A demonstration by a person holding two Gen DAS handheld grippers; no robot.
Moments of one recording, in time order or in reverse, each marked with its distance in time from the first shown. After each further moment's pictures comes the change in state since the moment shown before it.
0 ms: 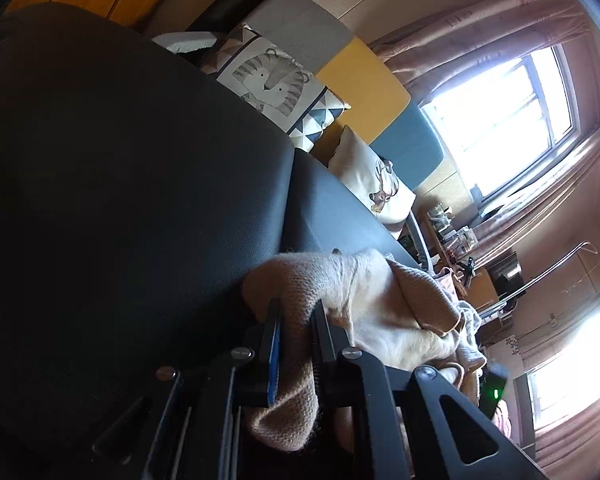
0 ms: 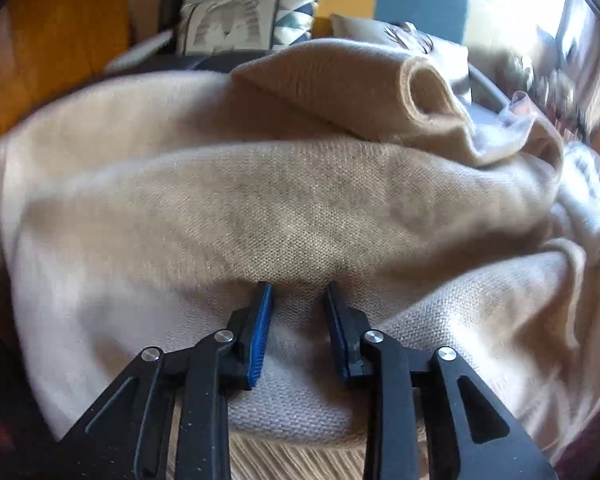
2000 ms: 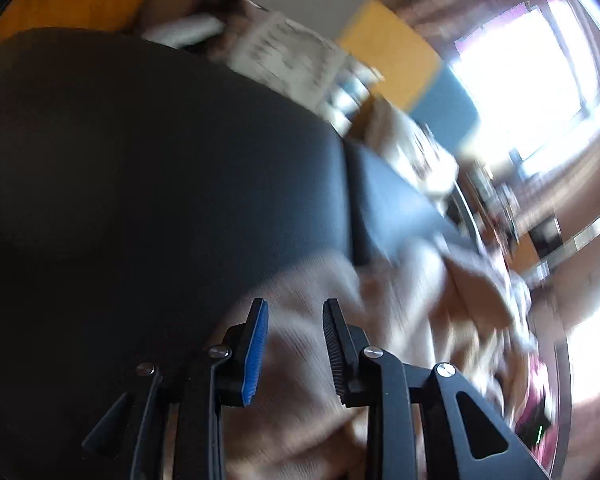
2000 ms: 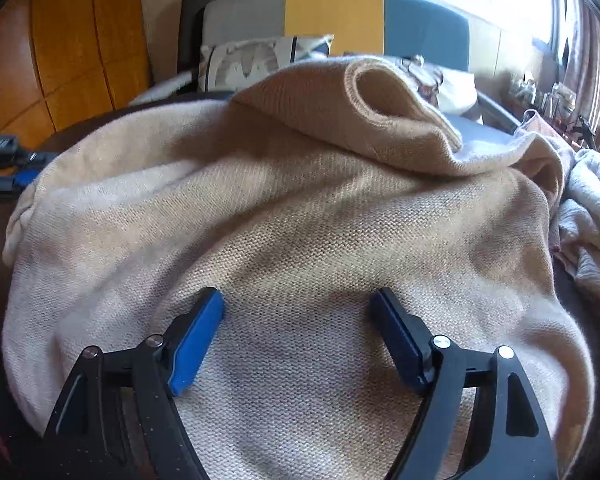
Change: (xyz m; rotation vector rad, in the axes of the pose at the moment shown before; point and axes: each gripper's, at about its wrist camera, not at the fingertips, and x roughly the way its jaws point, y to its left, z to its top) left arm 0.053 0.029 0.067 0.036 0.119 0.180; right arm -0.005 0.006 0.001 0.119 -0.213 0.108
